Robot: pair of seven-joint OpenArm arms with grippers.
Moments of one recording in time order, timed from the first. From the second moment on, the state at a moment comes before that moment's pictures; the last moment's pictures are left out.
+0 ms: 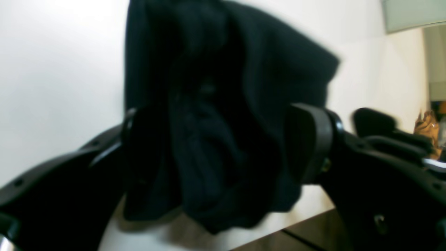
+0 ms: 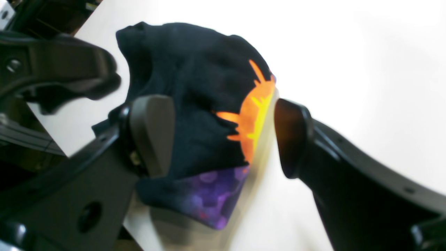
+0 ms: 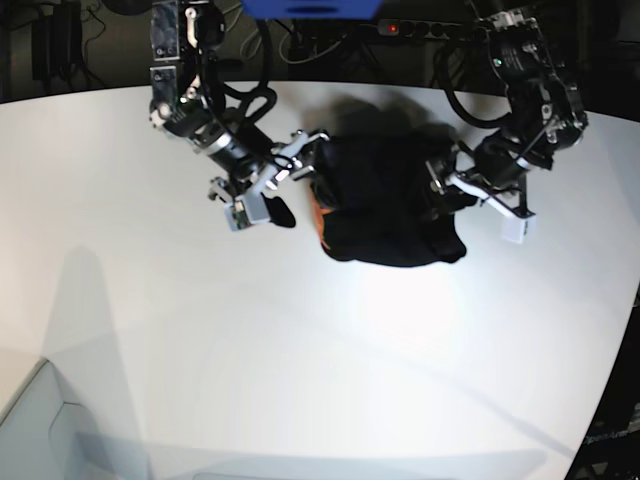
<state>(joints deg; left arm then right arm) 9.8 -0.3 -22.7 100.7 -42.8 -15.3 63.8 -16.5 -6.3 -0.7 101.7 15.4 32.4 -30.7</state>
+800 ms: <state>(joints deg) 4.8 -0.9 -21.5 95.8 -44.8 -15.3 64.7 -16.9 -4.7 -0.7 101.7 15.4 32.4 -31.0</state>
